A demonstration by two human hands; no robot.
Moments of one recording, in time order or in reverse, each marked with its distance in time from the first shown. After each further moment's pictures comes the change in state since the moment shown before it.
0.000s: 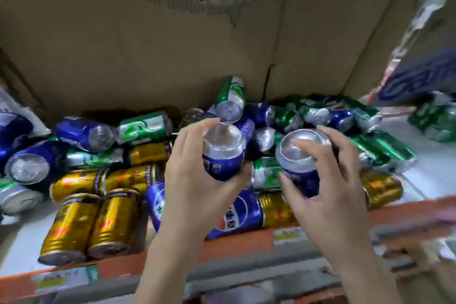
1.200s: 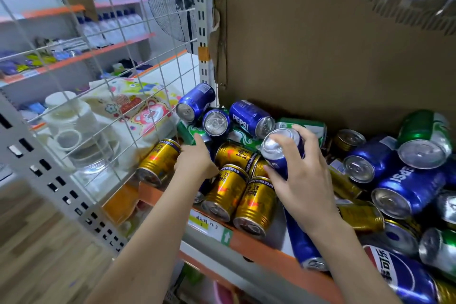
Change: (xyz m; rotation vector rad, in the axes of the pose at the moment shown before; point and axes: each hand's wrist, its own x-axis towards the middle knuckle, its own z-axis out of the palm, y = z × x) left_hand 0.004 -0.211 -0.160 0.788 -0.298 -1.116; right_hand 0.018 -0.138 0.183 0.294 -0.344 -0.439
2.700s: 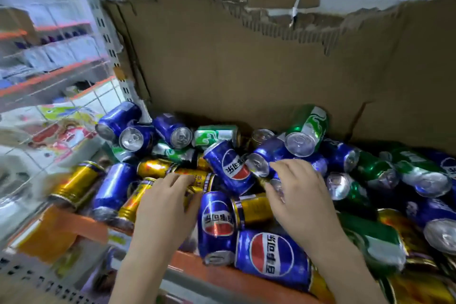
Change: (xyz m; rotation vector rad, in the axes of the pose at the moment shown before) left_hand -0.144 0.080 0.046 0.012 0.643 0.639; right_hand -0.053 0.108 -0.109 -0.209 -0.039 0.125
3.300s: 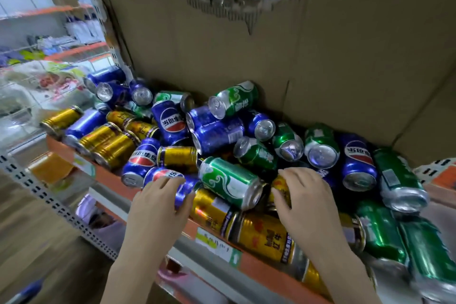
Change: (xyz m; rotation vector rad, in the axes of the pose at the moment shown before) left_hand -0.097 0.211 0.006 0.008 -0.033 -0.242; right_hand -0.097 0.187 -0.090 0.015 -0.112 -0.084
